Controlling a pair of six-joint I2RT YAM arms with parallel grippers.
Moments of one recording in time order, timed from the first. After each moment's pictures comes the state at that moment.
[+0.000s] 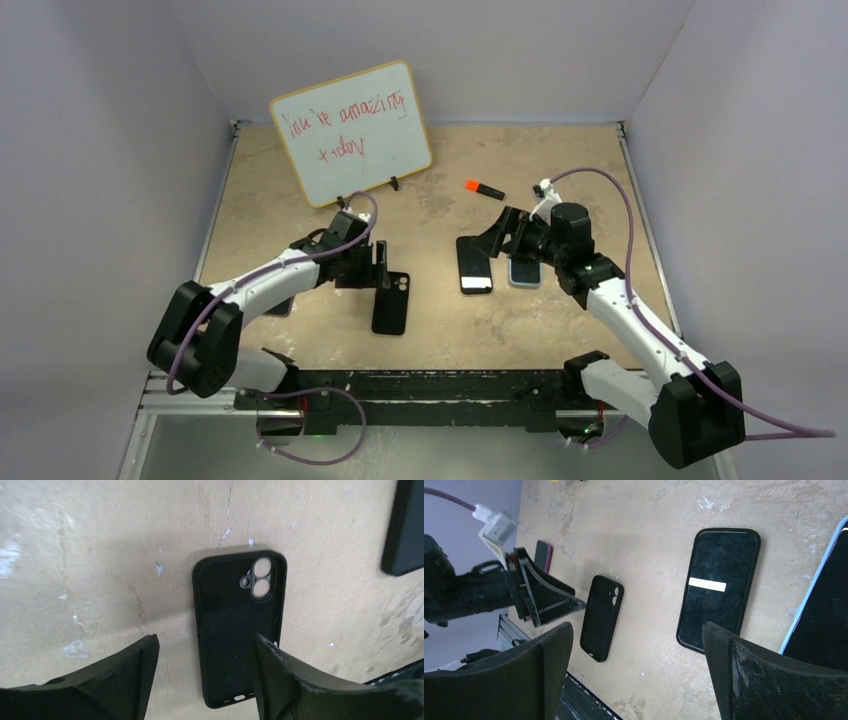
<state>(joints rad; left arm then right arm) -0.52 1.39 0.72 -0.39 0.10 -0.51 0.32 1.03 0.66 -0.14 -0.39 0.62</state>
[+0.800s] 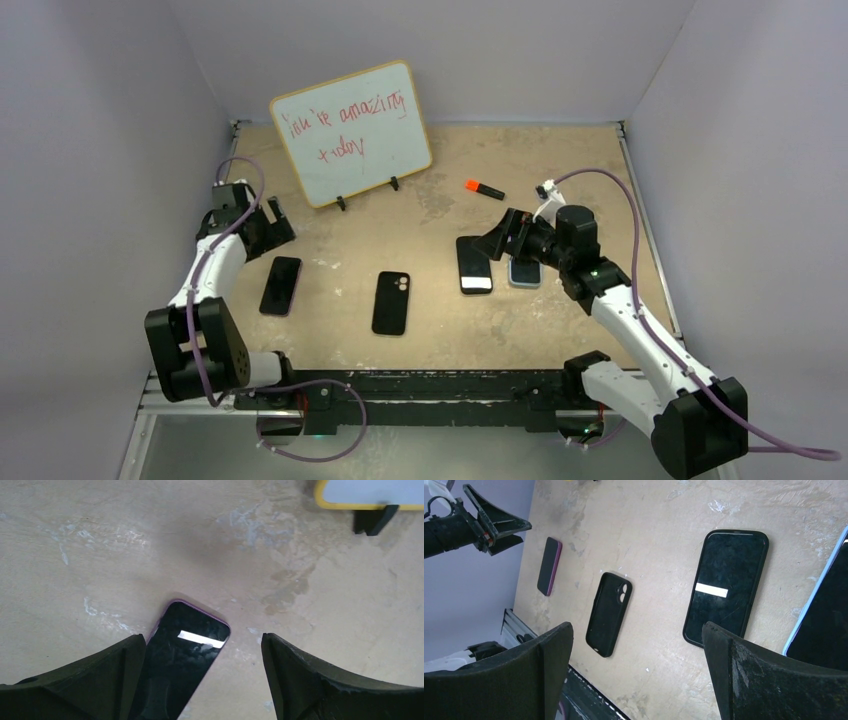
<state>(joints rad) 0.21 1.32 0.86 -0.47 0.05 -0.29 0.32 0.96 0.66 -0.17 -0.40 0.61</state>
